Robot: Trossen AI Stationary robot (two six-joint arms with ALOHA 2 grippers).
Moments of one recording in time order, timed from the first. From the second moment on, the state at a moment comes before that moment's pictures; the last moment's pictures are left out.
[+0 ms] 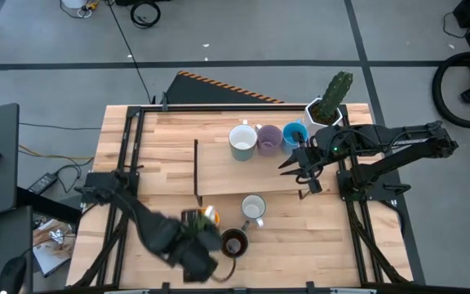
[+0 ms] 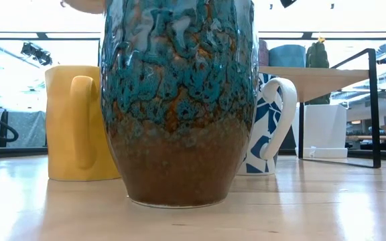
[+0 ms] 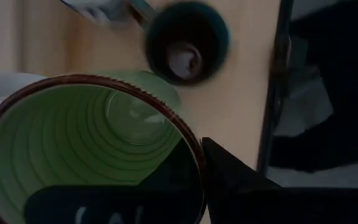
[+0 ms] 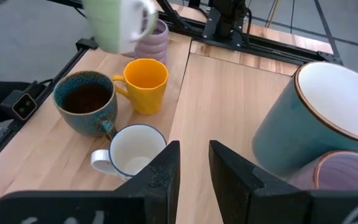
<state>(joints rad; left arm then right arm) -0.65 2.05 2.33 -1.57 -0.22 -0.73 0.11 1.03 1.10 -0.62 -0.05 -0.18</state>
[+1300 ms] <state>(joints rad) -0.06 1.79 2.02 -1.55 -0.01 -0.22 0.11 1.02 1.10 -0.57 -0.04 -0.05</state>
